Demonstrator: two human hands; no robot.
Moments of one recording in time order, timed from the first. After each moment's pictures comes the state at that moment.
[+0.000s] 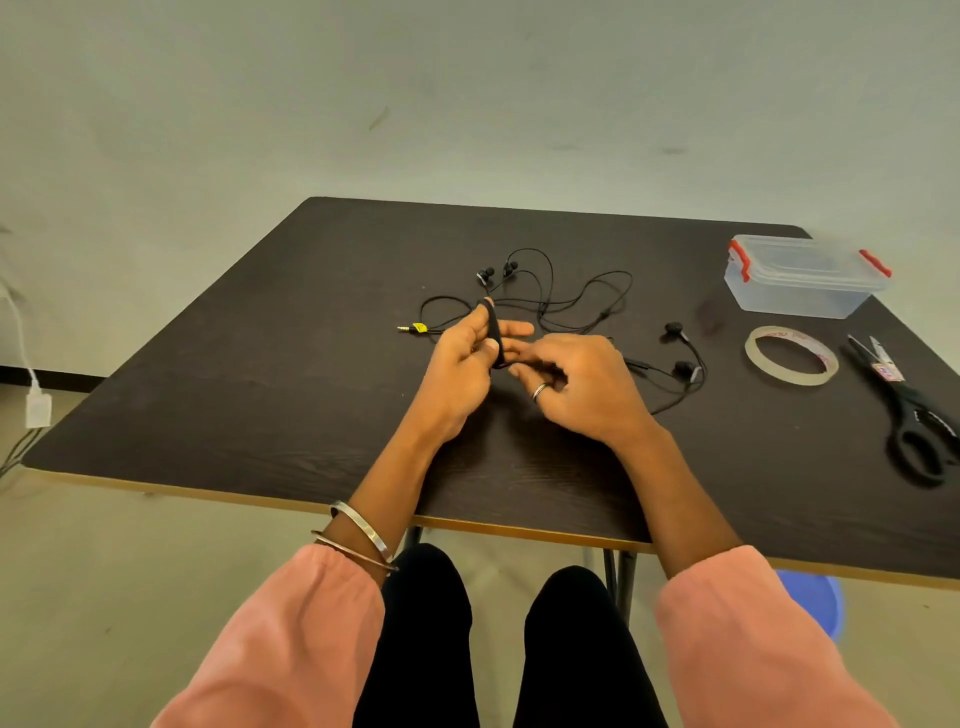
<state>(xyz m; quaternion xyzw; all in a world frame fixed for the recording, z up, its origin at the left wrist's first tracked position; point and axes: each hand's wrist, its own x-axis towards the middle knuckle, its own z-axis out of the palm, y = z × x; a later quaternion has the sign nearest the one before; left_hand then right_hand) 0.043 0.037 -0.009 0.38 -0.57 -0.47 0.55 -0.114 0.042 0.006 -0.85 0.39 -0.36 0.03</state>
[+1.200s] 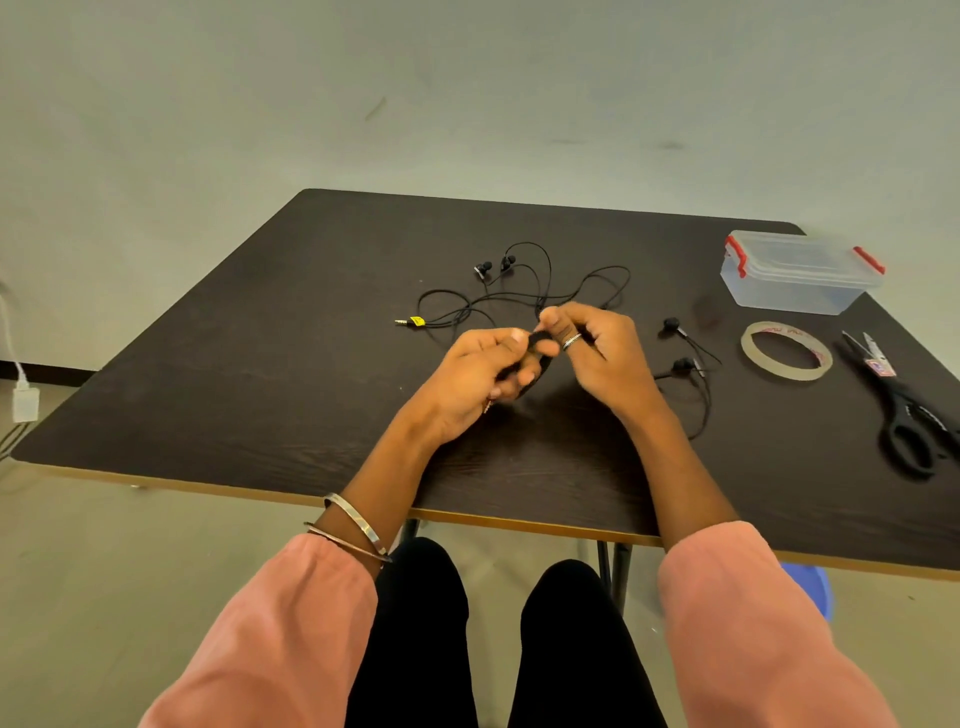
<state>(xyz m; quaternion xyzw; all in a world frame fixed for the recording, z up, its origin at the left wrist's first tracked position) 0.042 0.049 0.000 0.33 -0.56 -0.61 0.46 -0.126 0.020 0.003 -0.76 0.40 -0.47 0.19</state>
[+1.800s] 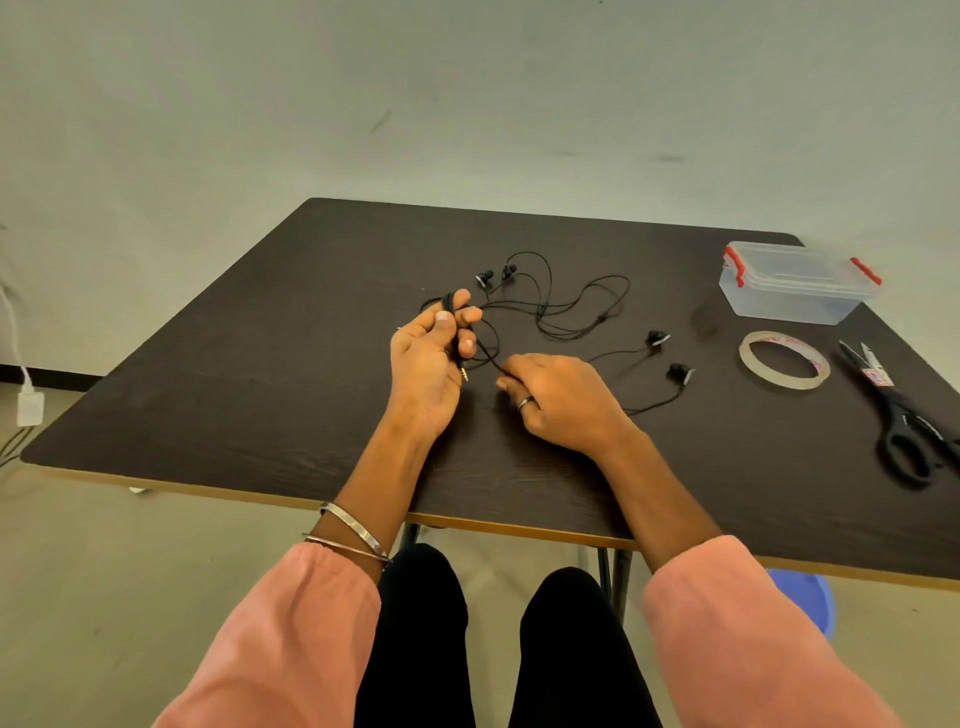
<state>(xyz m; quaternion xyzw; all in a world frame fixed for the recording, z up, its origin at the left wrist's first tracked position) 0.059 0.041 0.000 0.31 -0.32 -0.58 0.69 -0.101 0.040 -0.004 -0.89 0.42 -0.20 -0.01</state>
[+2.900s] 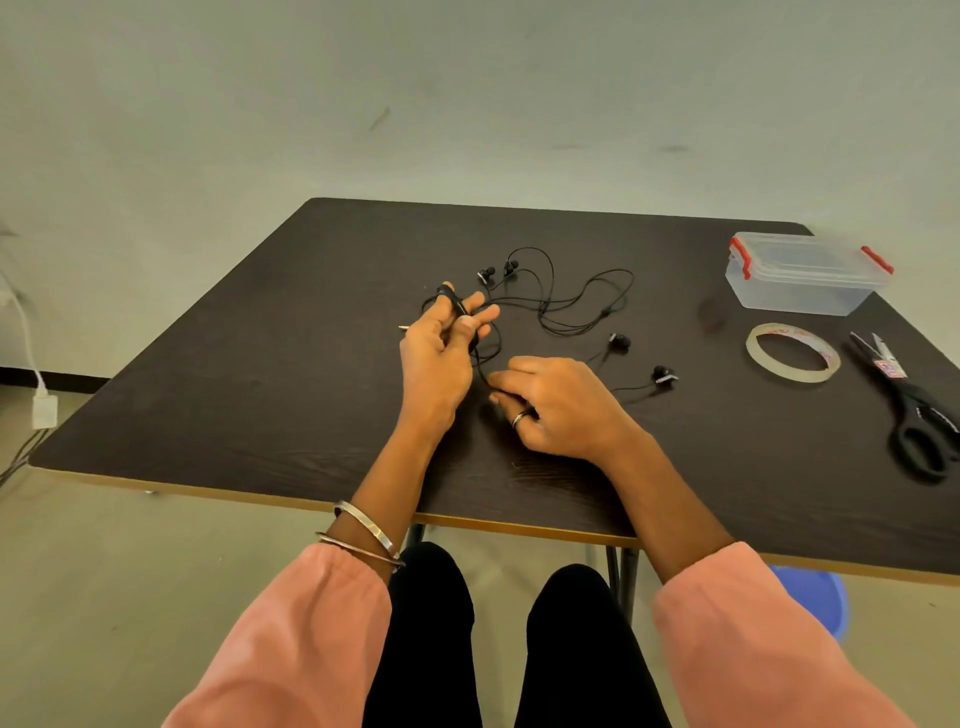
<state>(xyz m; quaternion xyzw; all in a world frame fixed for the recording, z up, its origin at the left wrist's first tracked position) 0.048 0.032 -0.009 0.43 -0.48 -0.38 0.66 -0.100 0.055 0.004 -0.92 0.34 -0.21 -0.02</state>
